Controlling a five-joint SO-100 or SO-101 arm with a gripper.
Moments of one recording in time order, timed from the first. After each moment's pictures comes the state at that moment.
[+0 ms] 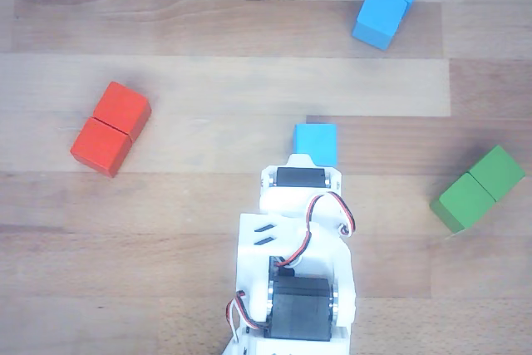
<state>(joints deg) 0.1 195.8 175.6 73.1 -4.8</state>
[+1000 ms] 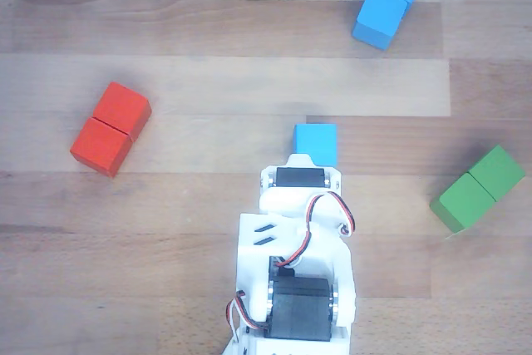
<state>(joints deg) 0.1 195.8 175.6 73.1 -5.4</state>
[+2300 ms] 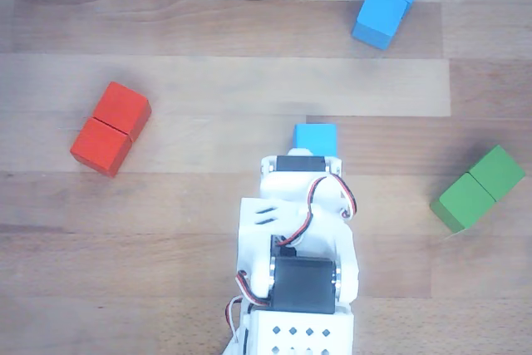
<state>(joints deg) 0.1 178.4 169.5 65.0 -5.6</state>
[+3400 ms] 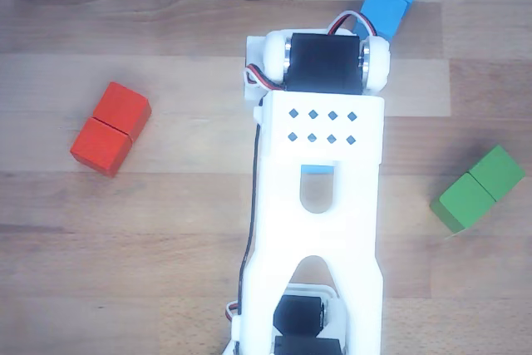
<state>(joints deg) 0.1 115.9 111.1 87.8 -5.6</state>
